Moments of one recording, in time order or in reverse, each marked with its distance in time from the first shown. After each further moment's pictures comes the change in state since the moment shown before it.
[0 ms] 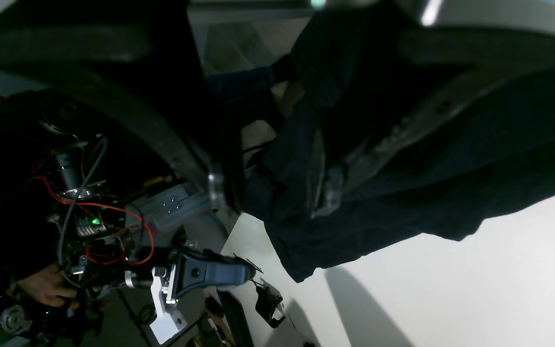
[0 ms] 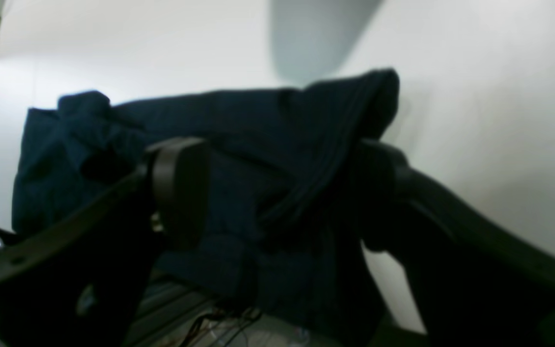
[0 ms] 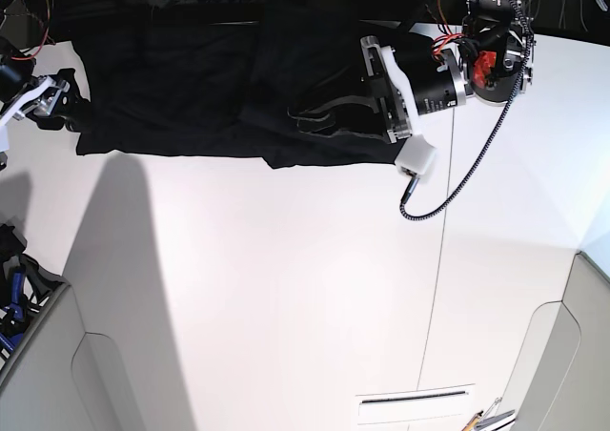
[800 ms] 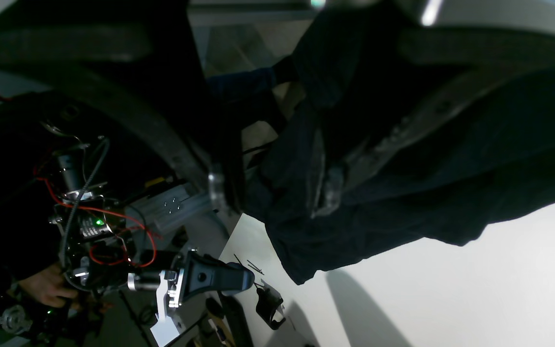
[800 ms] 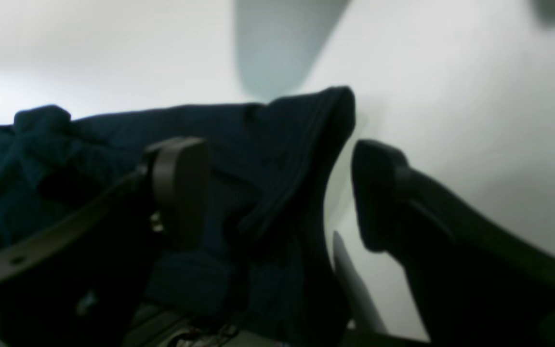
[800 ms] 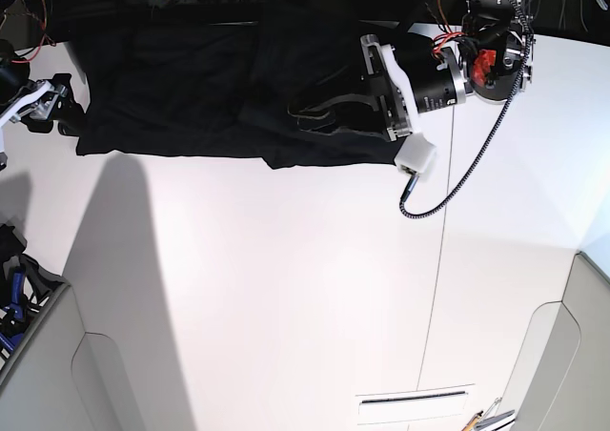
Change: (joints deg) left arm 0.3 0.0 0.0 0.0 0.0 0.0 0.0; right arm 0.1 0.0 0.0 0.0 -6.2 0.0 5.1
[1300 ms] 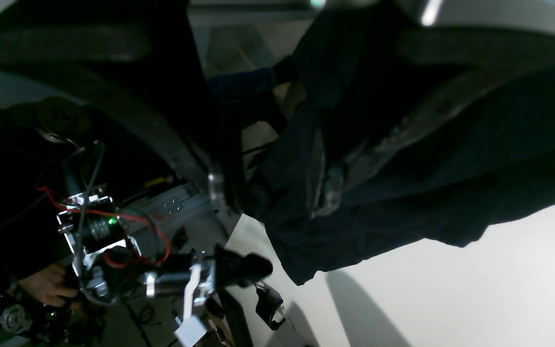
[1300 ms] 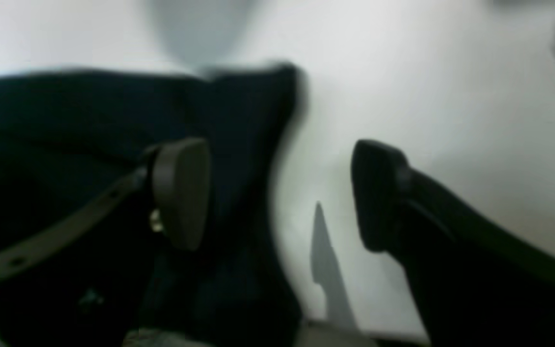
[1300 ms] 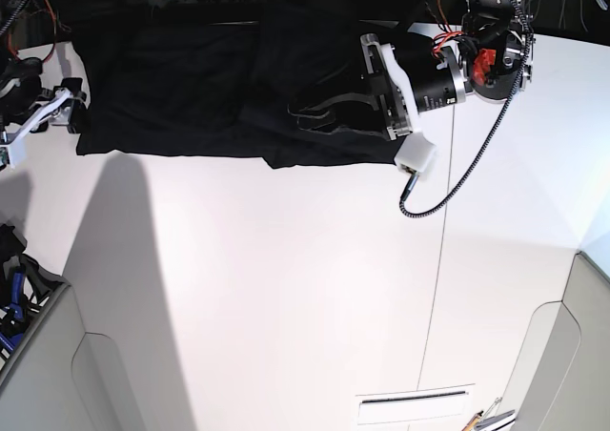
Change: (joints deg) left arm 0.2 0.0 0.0 0.0 0.0 0.0 0.0; right arm 0.6 4.7 -11.6 0.3 -12.7 -6.2 5.5
